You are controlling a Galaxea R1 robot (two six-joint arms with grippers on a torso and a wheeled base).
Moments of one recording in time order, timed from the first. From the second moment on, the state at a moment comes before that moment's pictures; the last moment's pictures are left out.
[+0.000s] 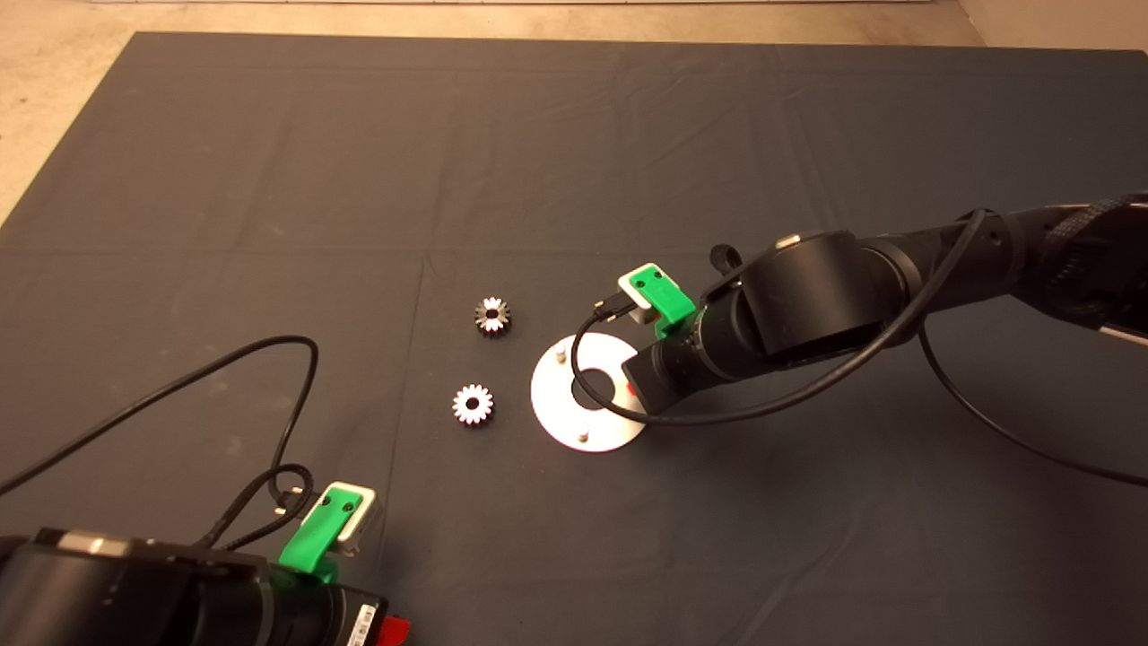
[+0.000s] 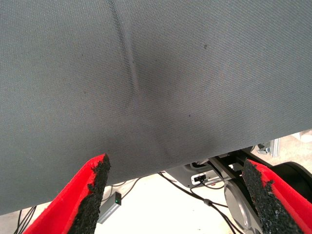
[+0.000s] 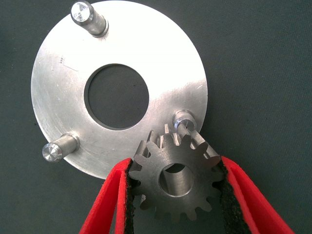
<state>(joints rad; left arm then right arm) 0.05 2.10 -0.33 0.78 1.53 -1.51 0.27 2.71 -0.87 -0.64 -1.53 1.31</state>
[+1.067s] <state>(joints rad) 0.05 2.09 -0.33 0.78 1.53 -1.51 0.26 2.72 -0.92 -0.65 -1.53 1.27</state>
